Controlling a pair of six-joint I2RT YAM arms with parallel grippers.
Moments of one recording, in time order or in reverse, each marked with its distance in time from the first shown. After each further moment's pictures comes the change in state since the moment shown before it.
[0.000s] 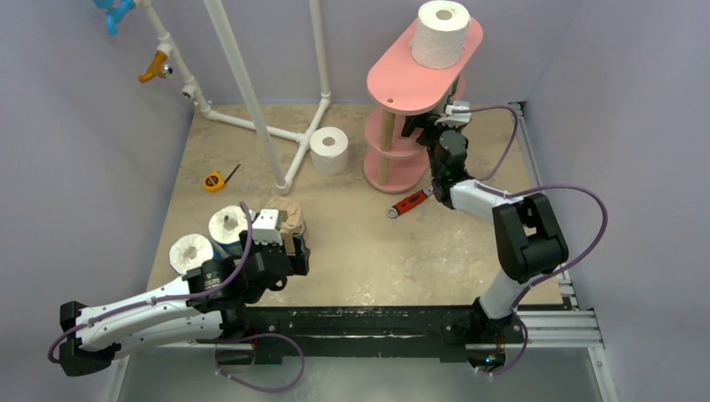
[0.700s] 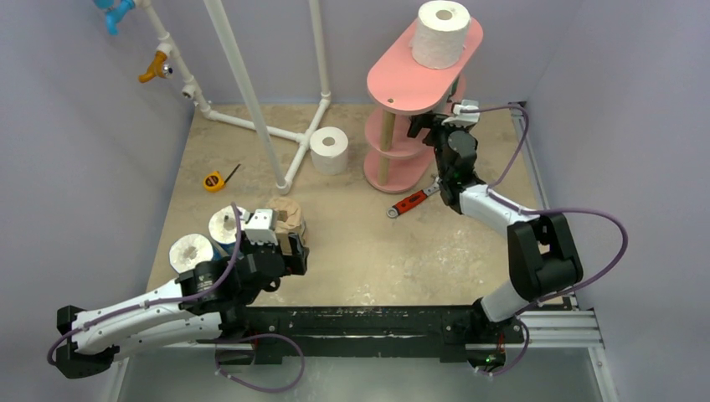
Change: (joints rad) left arm 0.000 -0.051 0.000 -0.001 0.005 -0.001; right arm -0.004 -0.127 -0.029 -0.088 -0.008 -0.011
